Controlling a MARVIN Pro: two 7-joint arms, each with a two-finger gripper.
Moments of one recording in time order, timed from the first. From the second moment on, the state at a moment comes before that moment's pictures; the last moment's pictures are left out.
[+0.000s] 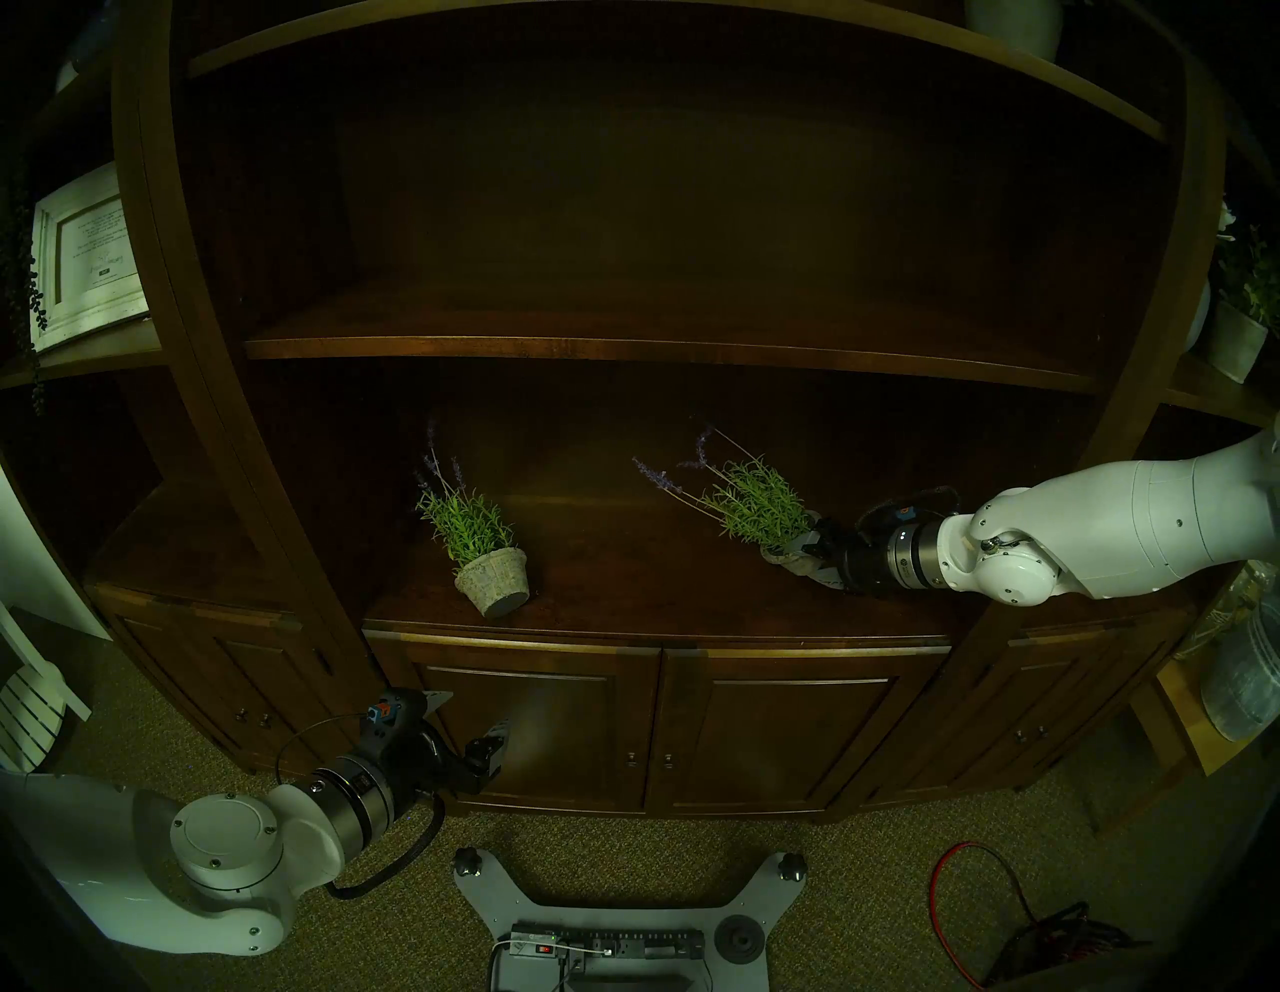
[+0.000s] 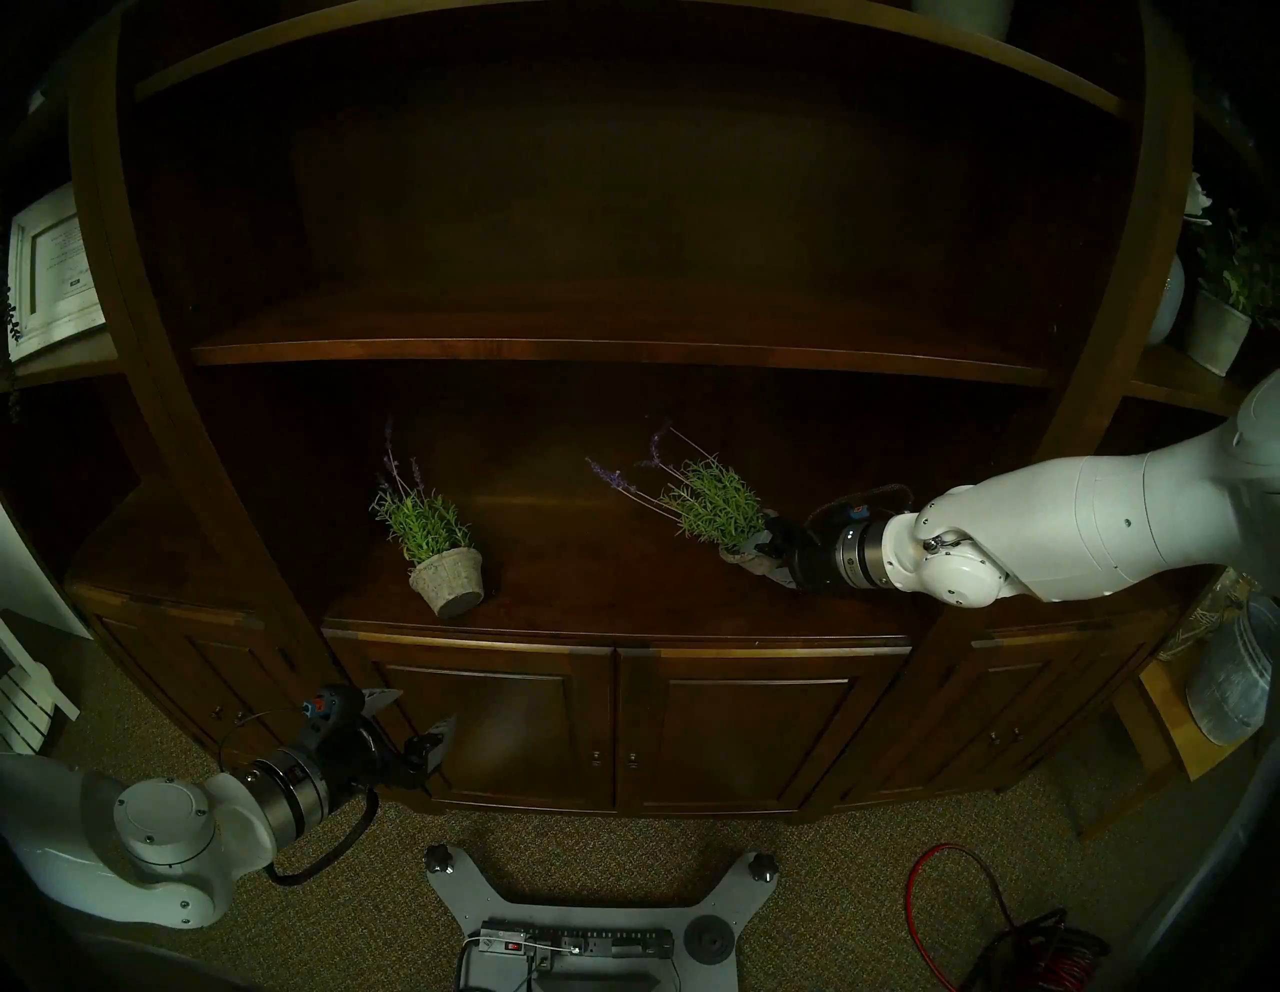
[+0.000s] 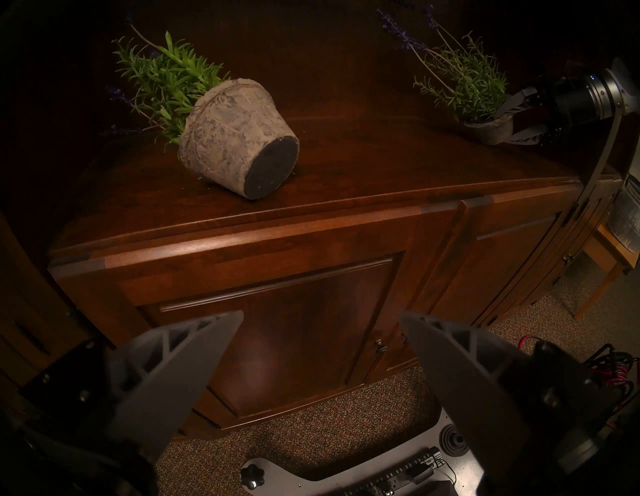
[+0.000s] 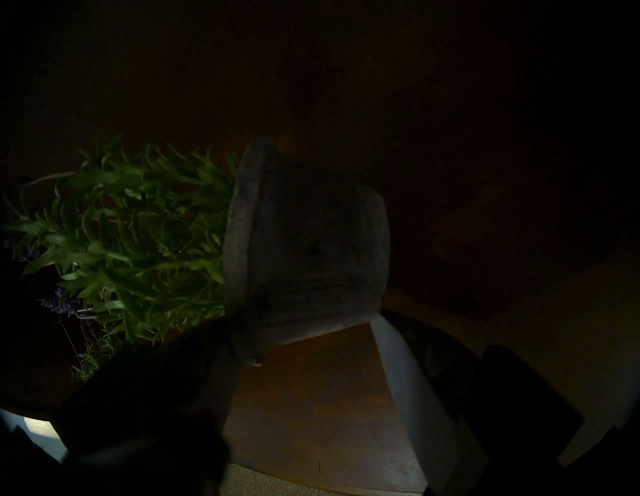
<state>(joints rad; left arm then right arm) 2.03 -0.10 -0.93 -2.24 -1.01 -0.27 0.49 0.30 -0.73 -1.16 -1.47 2.84 0.13 0.25</state>
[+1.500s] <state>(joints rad) 2.03 -0.10 -0.93 -2.24 -1.01 -0.27 0.49 0.45 -0.90 -1.22 -1.79 2.57 -0.15 -0.13</state>
